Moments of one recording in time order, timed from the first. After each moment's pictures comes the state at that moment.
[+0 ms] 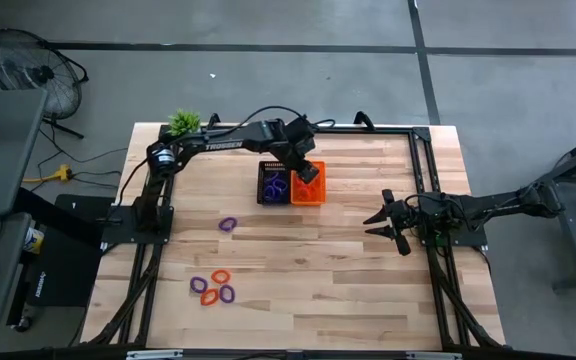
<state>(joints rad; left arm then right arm) 0.37 2.04 1.73 -0.67 0.26 -0.40 0.08 0.29 0.01 0.04 -0.07 0.16</state>
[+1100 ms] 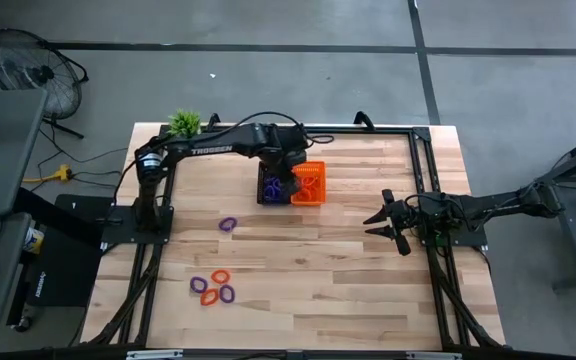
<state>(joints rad) 0.30 1.94 1.72 -0.94 0.16 -0.13 0.08 0.29 0.01 0.04 -0.07 0.16</state>
